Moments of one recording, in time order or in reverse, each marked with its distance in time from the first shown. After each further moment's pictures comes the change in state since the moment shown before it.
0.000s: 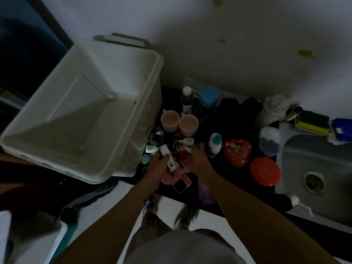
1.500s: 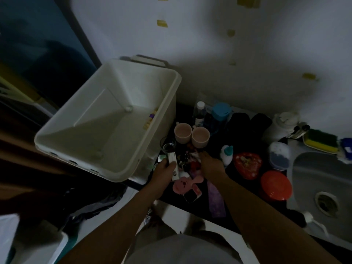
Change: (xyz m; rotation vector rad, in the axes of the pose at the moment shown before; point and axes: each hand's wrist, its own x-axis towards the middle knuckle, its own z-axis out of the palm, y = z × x) left_hand -0.030 0.017 -0.034 0.107 -0.062 0.080; right_hand 0.007 -0.002 -0.011 -0.392 0.014 -0.031
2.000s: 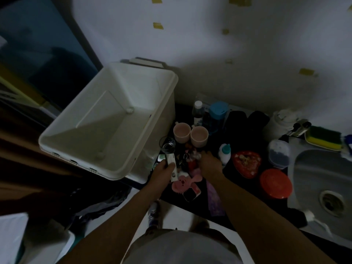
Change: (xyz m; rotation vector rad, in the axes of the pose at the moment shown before) left_hand -0.013 0.000 0.011 0.022 0.044 0.002; right_hand -0.007 -0.005 -0.009 0.086 0.071 0.118
